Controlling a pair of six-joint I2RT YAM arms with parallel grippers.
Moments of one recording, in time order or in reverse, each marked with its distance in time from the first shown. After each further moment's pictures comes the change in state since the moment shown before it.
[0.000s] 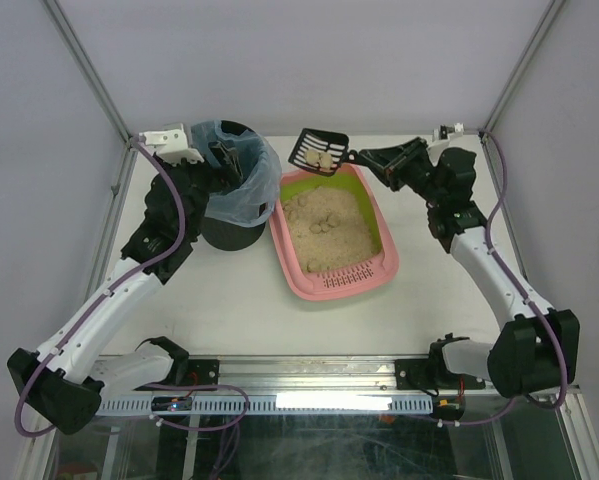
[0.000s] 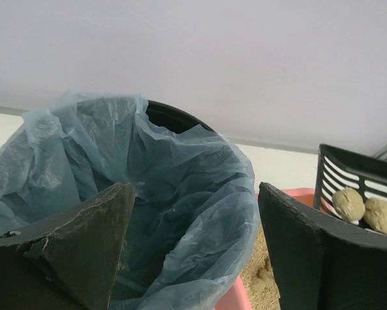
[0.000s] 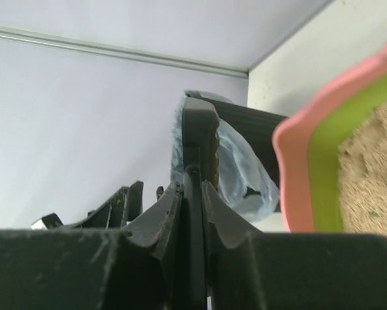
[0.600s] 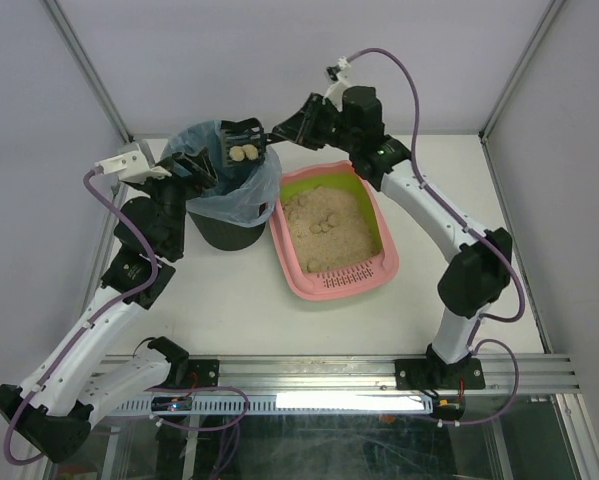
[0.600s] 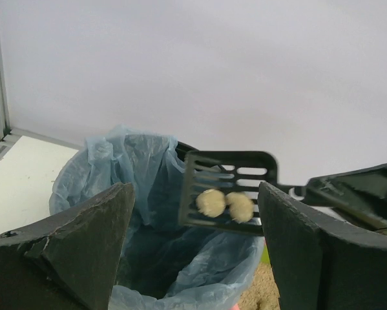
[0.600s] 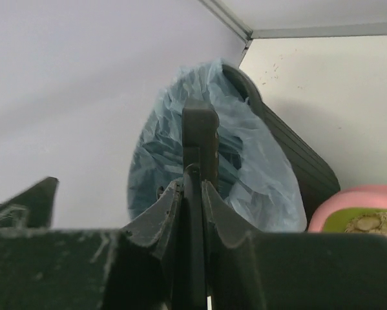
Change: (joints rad) left arm 0.000 -0.199 -0.100 0.100 -0.122 0.000; right arm 0.335 0.531 0.798 -0.314 0.081 -0.488
